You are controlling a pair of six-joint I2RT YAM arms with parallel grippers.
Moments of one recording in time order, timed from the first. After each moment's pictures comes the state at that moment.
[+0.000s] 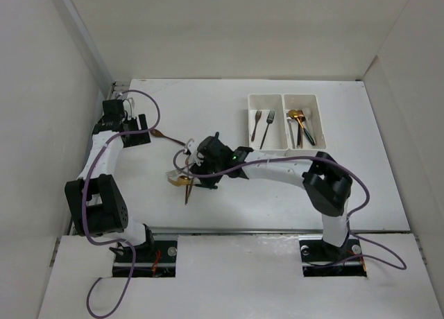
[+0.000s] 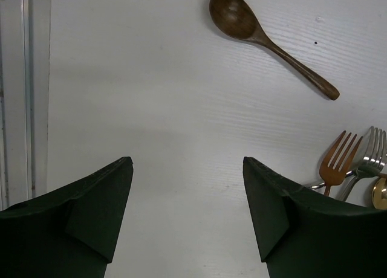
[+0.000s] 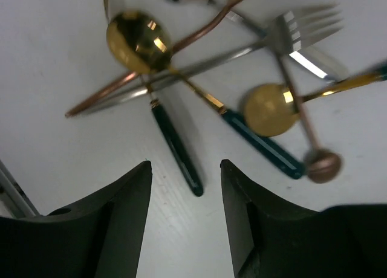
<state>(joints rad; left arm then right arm) 0.17 1.48 1.12 -0.57 0.06 -0.04 1.00 1.90 1.42 -0.34 -0.02 0.01</state>
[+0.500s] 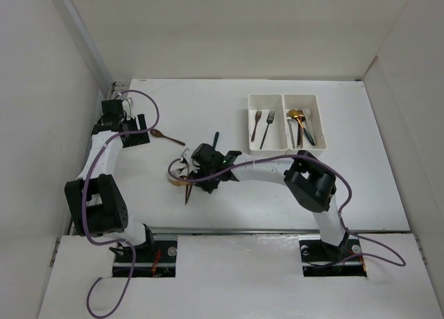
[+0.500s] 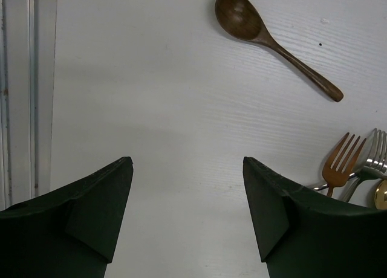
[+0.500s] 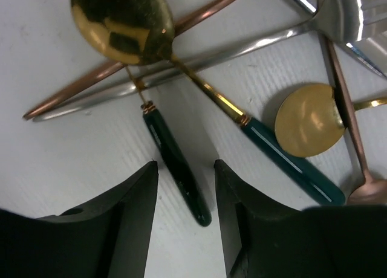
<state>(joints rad) 0.17 1.48 1.12 -0.57 0.06 -0.04 1.03 2.05 1.45 -0.39 -0.05 -0.02</state>
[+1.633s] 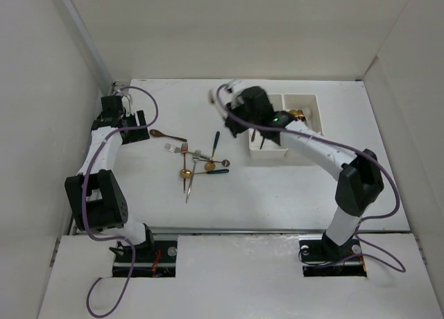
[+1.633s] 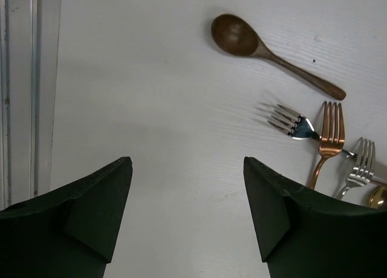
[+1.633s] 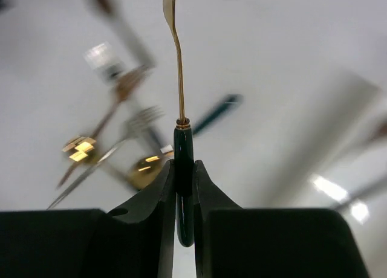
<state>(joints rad) 0.17 1.50 1.16 -0.58 0.06 -0.06 0.75 1.75 1.51 -0.30 -0.08 0.08</state>
